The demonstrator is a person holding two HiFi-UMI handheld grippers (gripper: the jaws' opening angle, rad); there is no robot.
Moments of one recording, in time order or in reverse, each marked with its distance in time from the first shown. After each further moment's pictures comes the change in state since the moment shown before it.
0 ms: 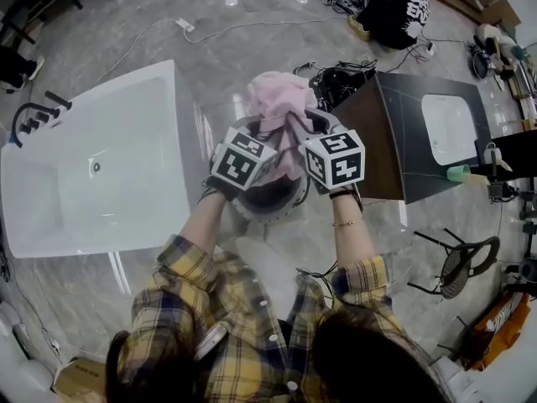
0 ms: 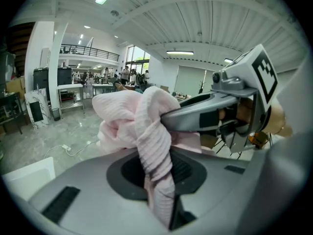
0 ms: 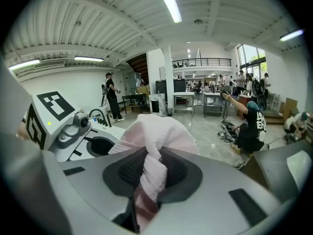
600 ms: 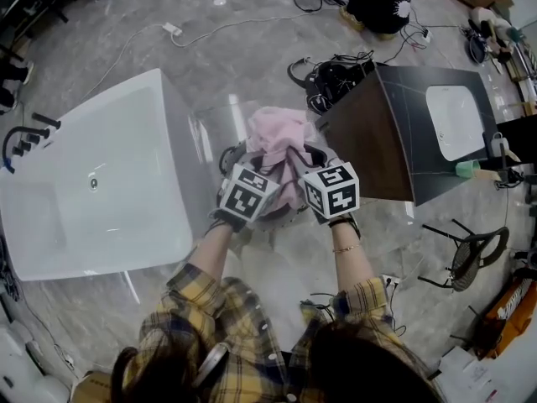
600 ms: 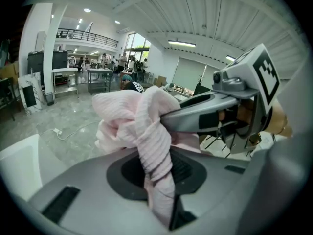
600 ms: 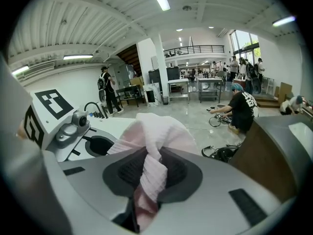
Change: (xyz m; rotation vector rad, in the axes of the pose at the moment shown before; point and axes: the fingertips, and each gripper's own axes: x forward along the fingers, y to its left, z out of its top) left arm 0.045 -0.029 -0.083 -0.053 0.114 -0.079; right arm 0.014 -0.005 -0.101 0.106 0.109 -0.020
